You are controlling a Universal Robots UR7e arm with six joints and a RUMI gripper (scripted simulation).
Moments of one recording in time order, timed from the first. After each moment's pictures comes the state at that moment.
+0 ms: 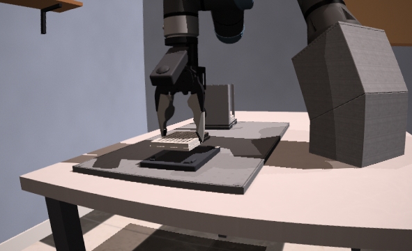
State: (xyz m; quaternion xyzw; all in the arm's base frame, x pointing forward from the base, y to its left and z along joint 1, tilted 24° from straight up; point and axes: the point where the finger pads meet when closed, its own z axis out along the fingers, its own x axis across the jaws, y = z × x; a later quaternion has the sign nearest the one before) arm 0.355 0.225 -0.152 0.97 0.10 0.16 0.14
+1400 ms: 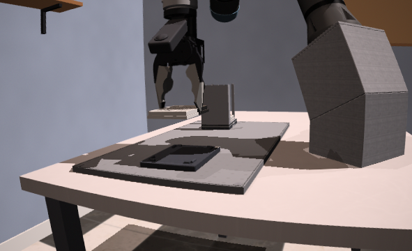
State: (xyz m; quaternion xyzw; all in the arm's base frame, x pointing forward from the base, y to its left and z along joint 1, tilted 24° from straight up) arm 0.336 0.239 -0.096 0.97 0.10 0.16 0.14
